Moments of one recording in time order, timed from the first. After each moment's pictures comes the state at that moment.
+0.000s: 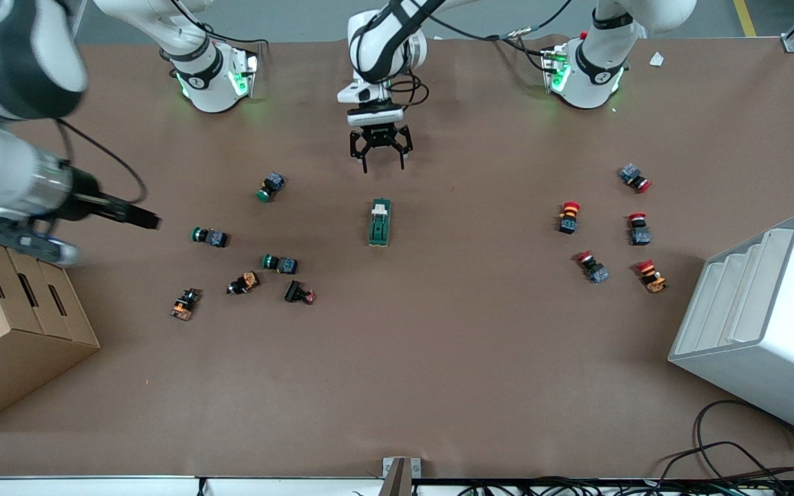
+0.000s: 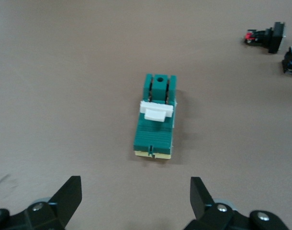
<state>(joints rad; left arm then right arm) -1.08 0.61 -0.26 -1.92 1.28 2.16 -2.29 0.15 0.13 -0.02 -1.67 0.14 1.65 0.50</state>
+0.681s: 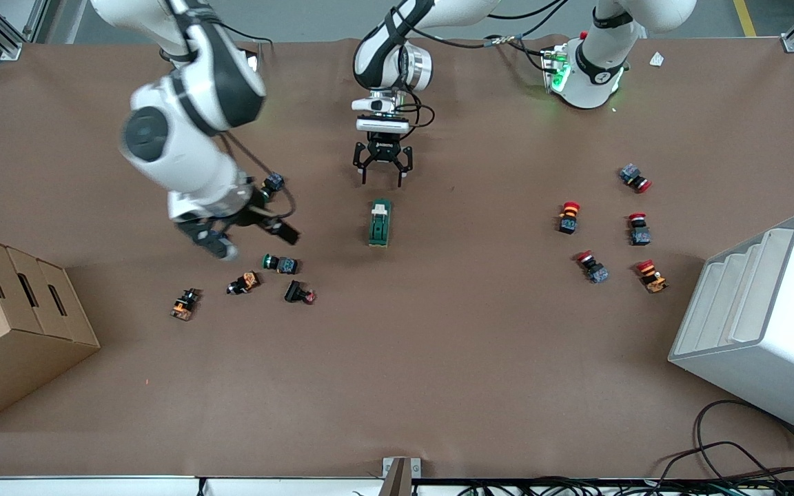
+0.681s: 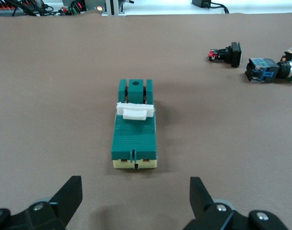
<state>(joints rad) -1.08 0.71 -0.26 -1.97 1.70 2.11 -2.57 0.51 0.16 -0.01 -2.00 0.23 2.25 0.98</state>
